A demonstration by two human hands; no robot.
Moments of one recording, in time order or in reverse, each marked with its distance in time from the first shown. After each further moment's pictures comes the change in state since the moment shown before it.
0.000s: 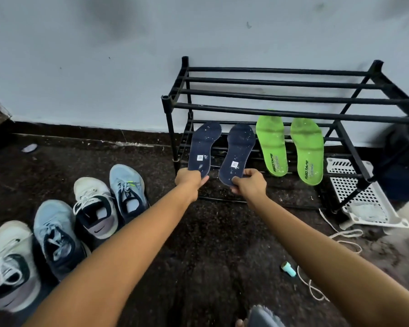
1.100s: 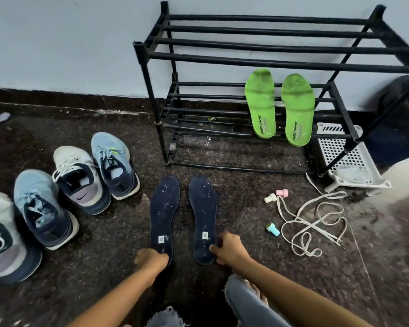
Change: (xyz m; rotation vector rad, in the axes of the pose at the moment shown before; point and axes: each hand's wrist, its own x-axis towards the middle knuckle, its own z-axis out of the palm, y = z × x) left_hand -0.068 -0.204 -0.178 1.103 0.195 -0.439; right_hand -0.109 0.219 -0.020 -0.584 -0.482 0.130
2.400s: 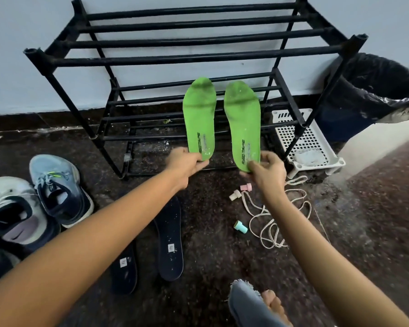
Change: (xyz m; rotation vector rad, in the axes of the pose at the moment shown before) left_hand -0.138 0.269 0.008 -0.723 -0.452 0.594; right_hand -0.022 -0.042 -0.222 0.913 0.684 -0.175
